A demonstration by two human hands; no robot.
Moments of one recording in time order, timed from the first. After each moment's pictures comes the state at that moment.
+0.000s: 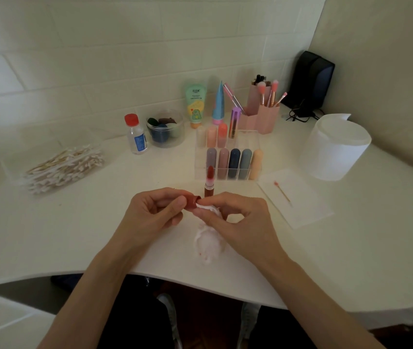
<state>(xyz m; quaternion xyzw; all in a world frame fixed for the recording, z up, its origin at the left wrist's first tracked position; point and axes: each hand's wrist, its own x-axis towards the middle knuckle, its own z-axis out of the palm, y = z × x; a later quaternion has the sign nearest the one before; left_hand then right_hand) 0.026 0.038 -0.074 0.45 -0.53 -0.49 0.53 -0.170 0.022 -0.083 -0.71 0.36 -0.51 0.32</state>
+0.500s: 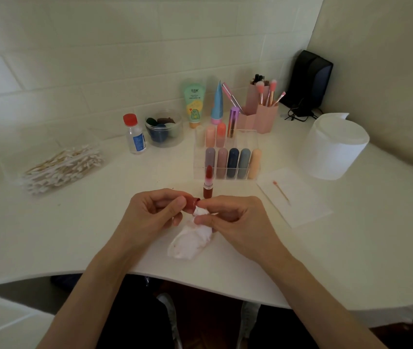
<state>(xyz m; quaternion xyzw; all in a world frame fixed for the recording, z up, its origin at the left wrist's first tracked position) 0.027 0.039 -0.075 0.46 -0.53 -0.48 0.52 -0.173 0.016 -0.089 -0.66 0.34 -0.47 0.47</state>
